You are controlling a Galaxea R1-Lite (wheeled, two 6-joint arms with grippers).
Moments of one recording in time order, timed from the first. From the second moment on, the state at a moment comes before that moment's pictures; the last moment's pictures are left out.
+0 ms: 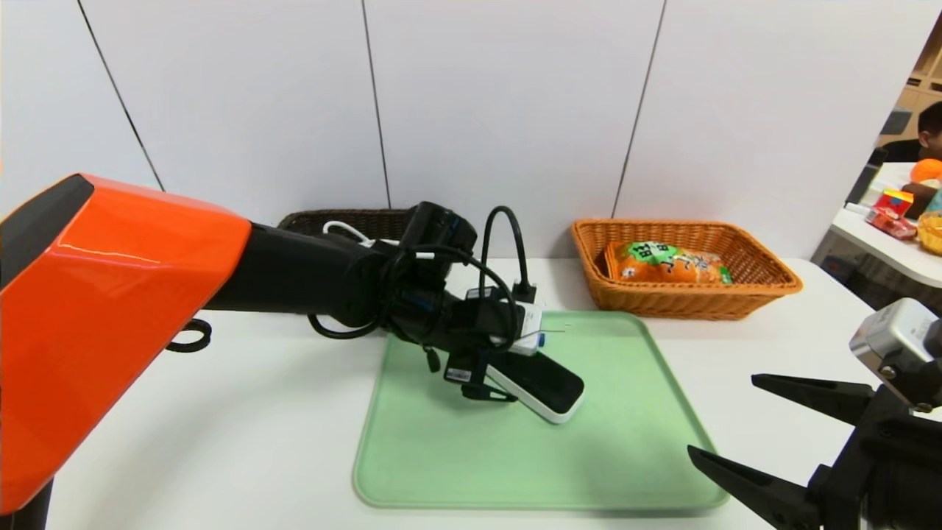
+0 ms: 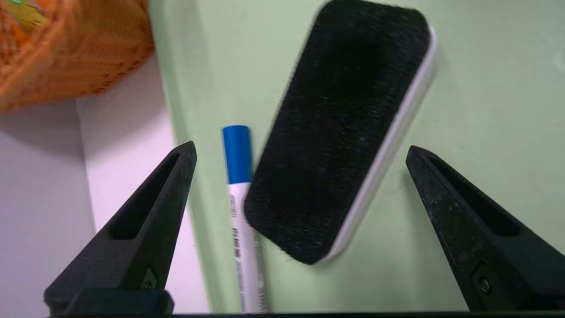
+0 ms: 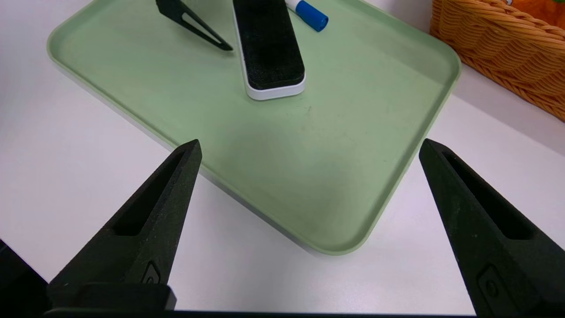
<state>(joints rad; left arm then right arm) -0.64 2.12 -1.51 0.14 -0.52 1.26 0.66 1.07 -0.49 -0.16 -0.10 -0.04</state>
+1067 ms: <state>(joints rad) -0.63 2.17 -1.79 0.51 -0.52 1.34 0.66 1.06 -0.47 -0.17 -0.09 -0.04</state>
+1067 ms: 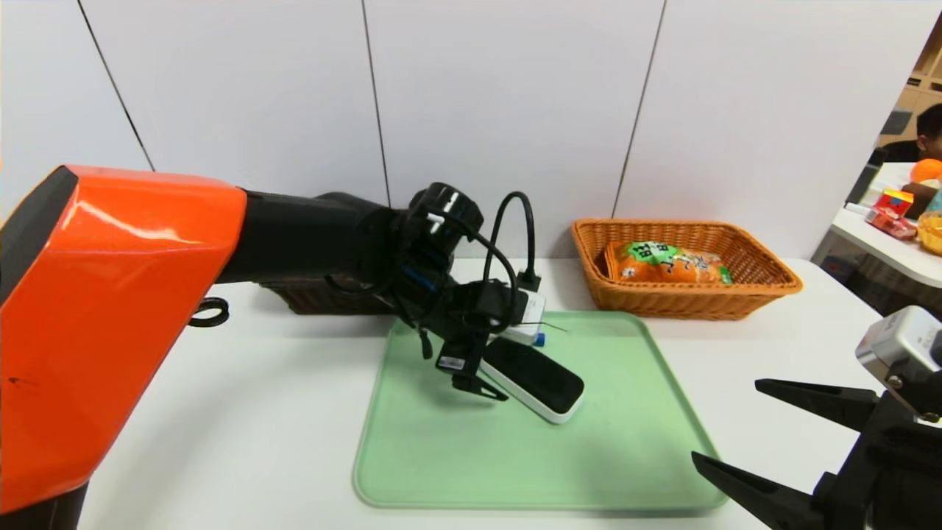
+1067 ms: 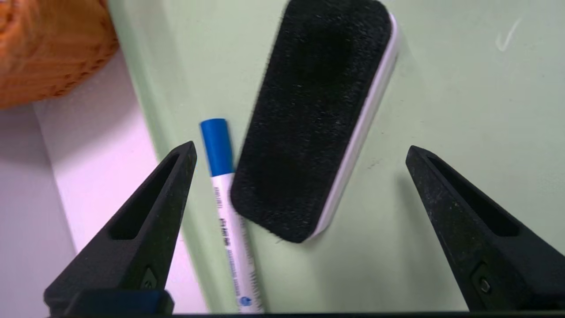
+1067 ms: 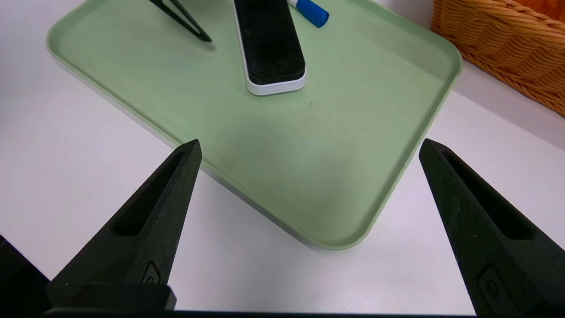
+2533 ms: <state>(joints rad) -0.67 2.34 -1.97 0.63 -0.53 1.38 0.66 1.05 -0.47 -0.17 -0.09 -0.04</state>
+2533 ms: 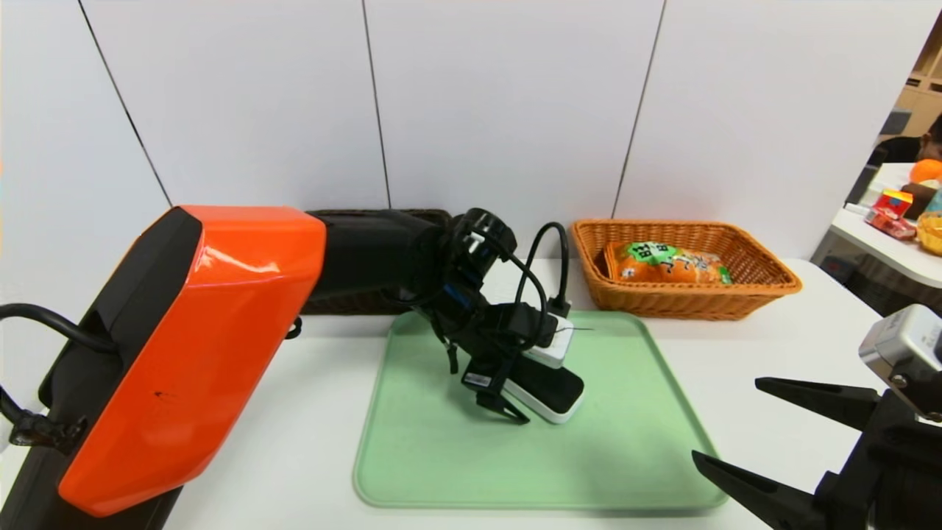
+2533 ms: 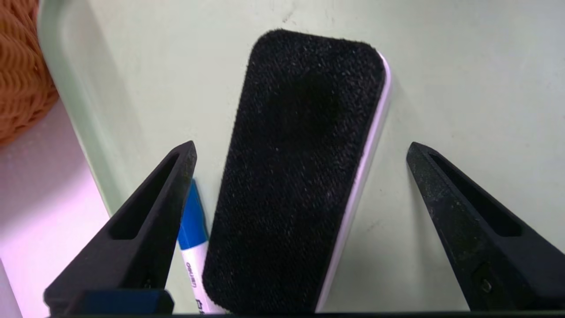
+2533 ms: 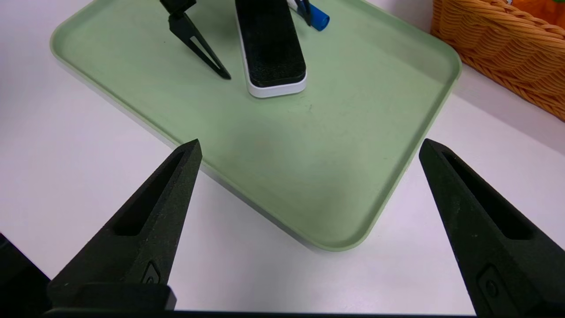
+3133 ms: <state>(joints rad) -0.67 2.38 -1.97 0.61 -0.52 1.37 0.66 1.05 -0.46 -0.17 -0.09 -0.04</state>
